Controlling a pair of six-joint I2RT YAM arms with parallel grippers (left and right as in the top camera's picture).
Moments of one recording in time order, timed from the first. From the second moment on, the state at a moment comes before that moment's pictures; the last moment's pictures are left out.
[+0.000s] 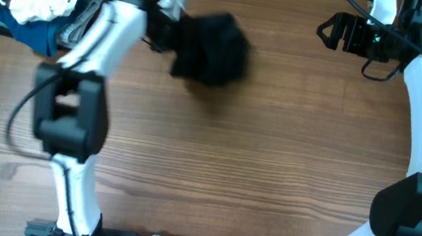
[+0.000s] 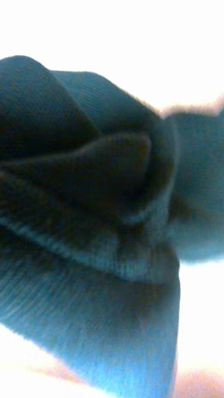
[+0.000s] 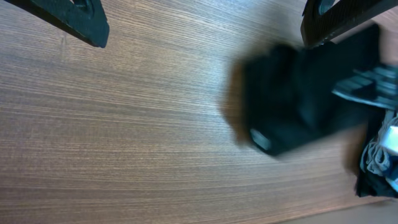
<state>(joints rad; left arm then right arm) -0.17 2.17 1.79 -0.83 0.52 -0.36 -0.08 1.83 1.73 -0.89 -0.42 0.02</state>
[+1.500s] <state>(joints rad) 0.40 2.10 1.79 -0.05 0.40 -1.17 -0.06 1.83 1.73 -0.90 -0.44 0.02</state>
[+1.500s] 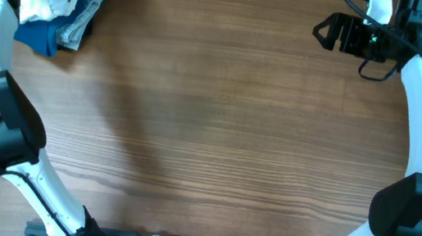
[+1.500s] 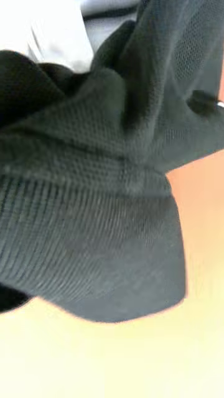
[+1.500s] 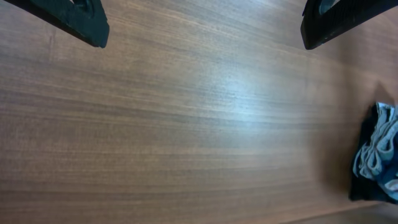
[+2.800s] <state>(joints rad) 0.33 2.22 1.81 -0.25 -0.02 0.11 -0.06 1.85 1.73 -0.91 -0.46 0.02</state>
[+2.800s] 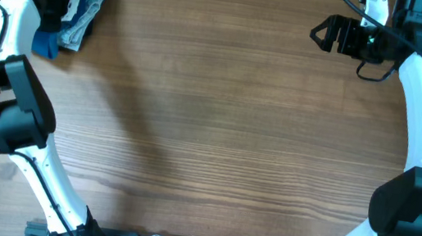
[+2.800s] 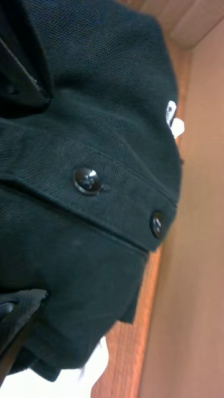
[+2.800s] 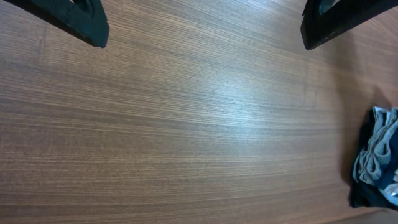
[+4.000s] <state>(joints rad) 0.35 1.74 1.81 -0.63 -0.03 -0.05 -0.12 1.35 1.90 -1.05 -0.38 -0.09</state>
